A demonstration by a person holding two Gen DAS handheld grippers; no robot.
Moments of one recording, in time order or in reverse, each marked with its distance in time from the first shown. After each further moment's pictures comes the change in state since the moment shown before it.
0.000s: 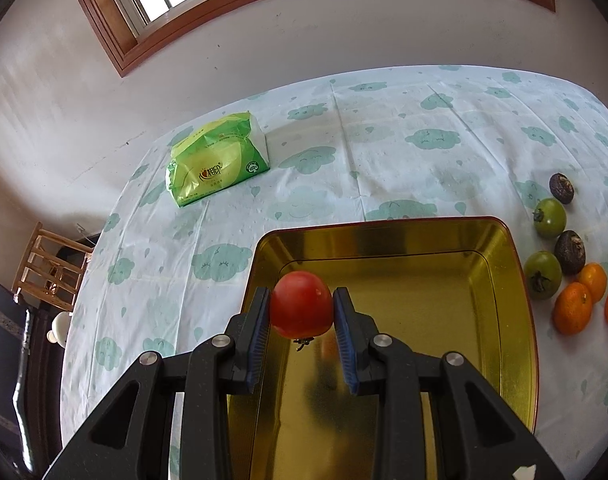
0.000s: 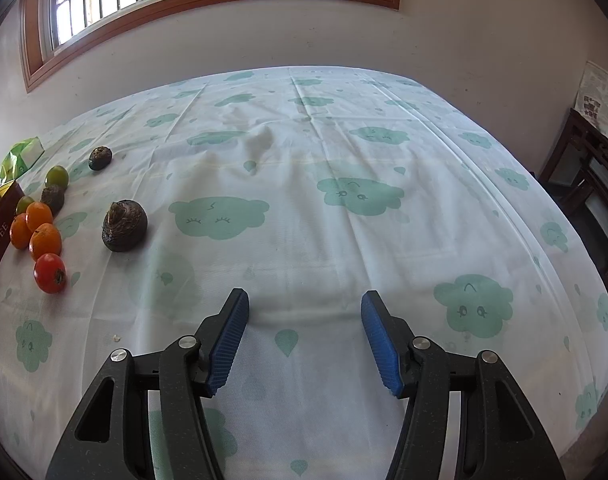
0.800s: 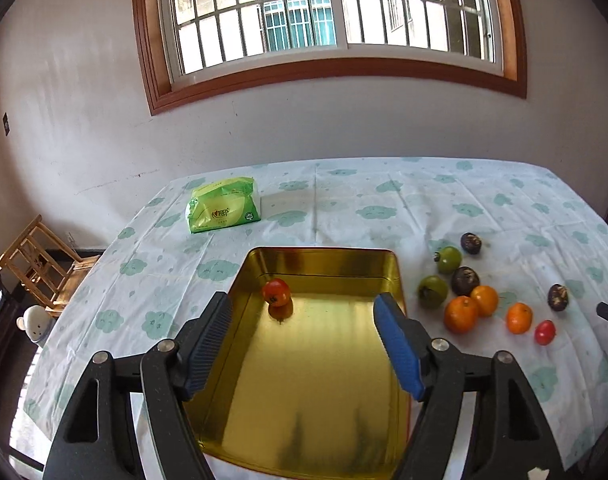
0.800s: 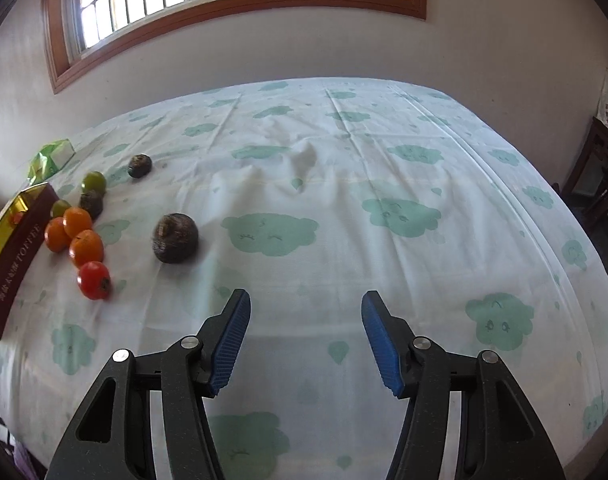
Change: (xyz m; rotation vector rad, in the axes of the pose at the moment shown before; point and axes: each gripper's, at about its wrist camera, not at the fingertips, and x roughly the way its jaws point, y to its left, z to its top) left arm -0.139 -0.017 -0.077 -0.164 -0.323 -0.104; right arm -0.025 0.031 0.018 -0.067 -0.061 0.152
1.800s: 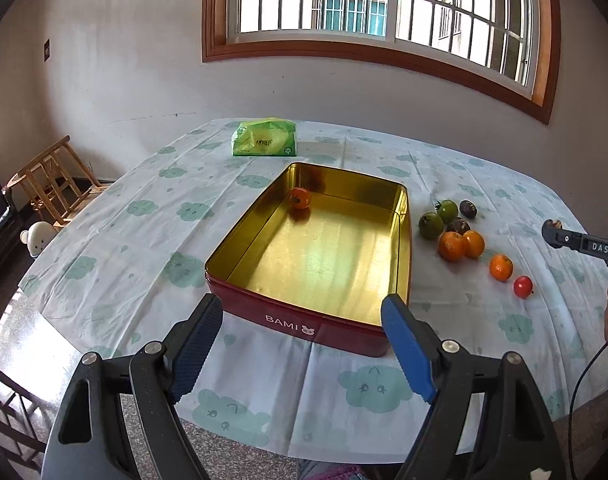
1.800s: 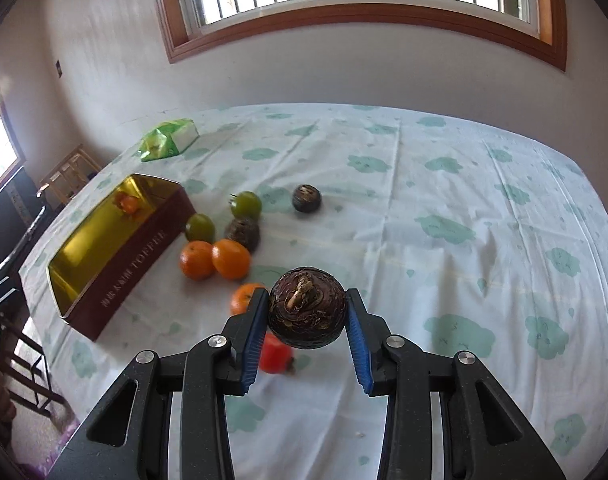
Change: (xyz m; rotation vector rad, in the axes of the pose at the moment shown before) left arm -0.062 0.027 -0.087 -0.206 0.093 0.044; right arm -0.008 0.125 0.071 -0.217 0.046 0.371
